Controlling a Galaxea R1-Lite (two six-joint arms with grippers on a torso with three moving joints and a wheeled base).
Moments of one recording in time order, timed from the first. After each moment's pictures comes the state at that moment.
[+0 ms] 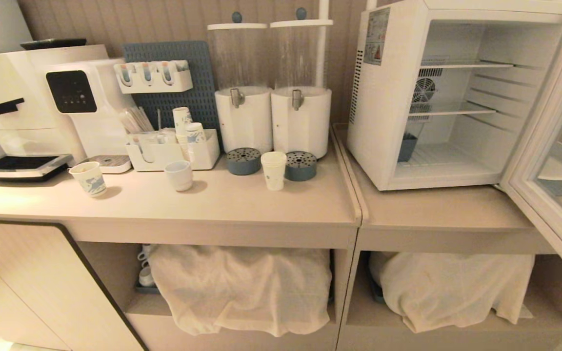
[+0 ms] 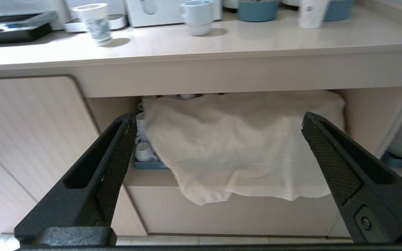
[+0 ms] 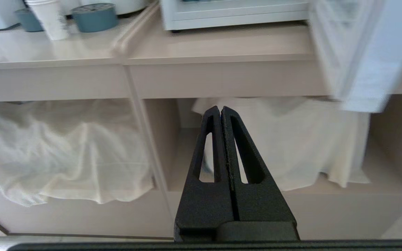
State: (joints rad) left arm 0.01 0.00 0.00 -0.04 -0.01 0.05; right arm -0.01 0.00 0.00 0.00 0.00 0.00
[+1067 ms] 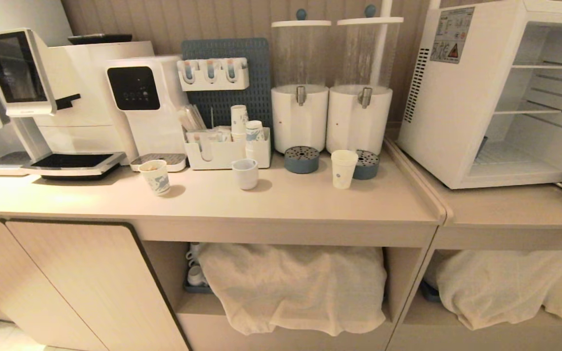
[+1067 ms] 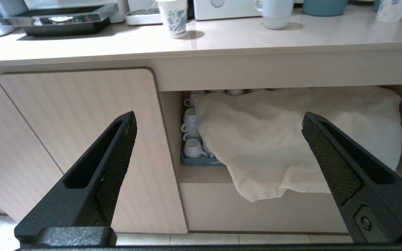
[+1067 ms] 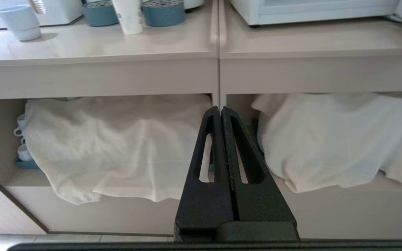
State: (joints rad) left arm 0.01 0.00 0.00 -0.03 -0.01 0.04; right arm -0.01 0.00 0.00 0.00 0.00 0.00
